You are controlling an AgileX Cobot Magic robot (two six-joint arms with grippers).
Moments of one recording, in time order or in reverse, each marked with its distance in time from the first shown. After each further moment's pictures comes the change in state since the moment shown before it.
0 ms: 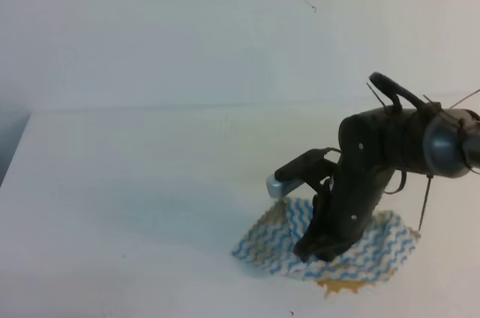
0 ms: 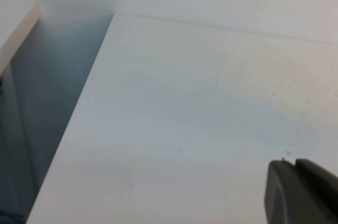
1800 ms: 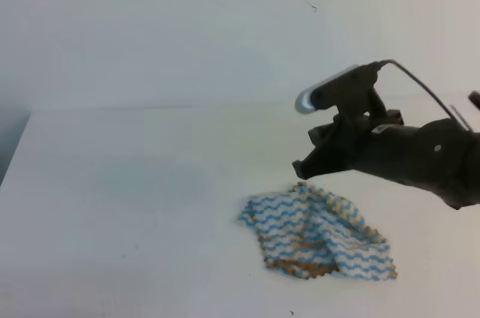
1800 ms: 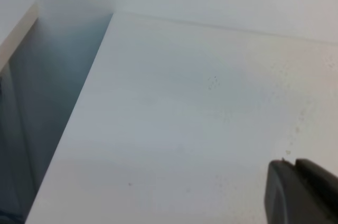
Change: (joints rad) left arm 0.000 0.000 0.000 0.000 0.000 -0.001; right arm 0.023 -0.278 0.323 0.705 -0.913 -0.700
